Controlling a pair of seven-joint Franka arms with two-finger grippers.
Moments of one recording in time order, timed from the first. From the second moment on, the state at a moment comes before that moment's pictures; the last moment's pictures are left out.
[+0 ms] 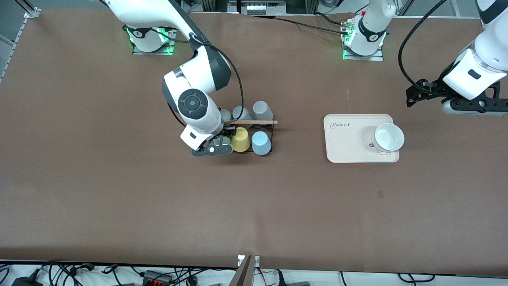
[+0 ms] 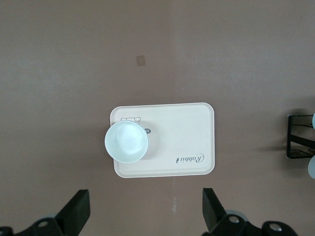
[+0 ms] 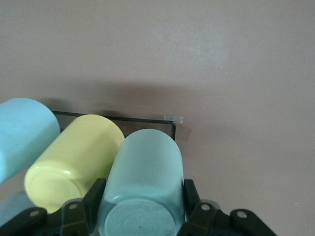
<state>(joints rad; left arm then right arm) 0.02 0.01 -0.13 -1.64 0.01 1.62 -0.10 0.59 0.61 0.00 -1.45 0.09 1.96 0.47</state>
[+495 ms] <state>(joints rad) 0.02 0.01 -0.13 -1.64 0.01 1.62 -0.10 0.59 0.64 0.00 -1.44 0.09 1.96 0.47</state>
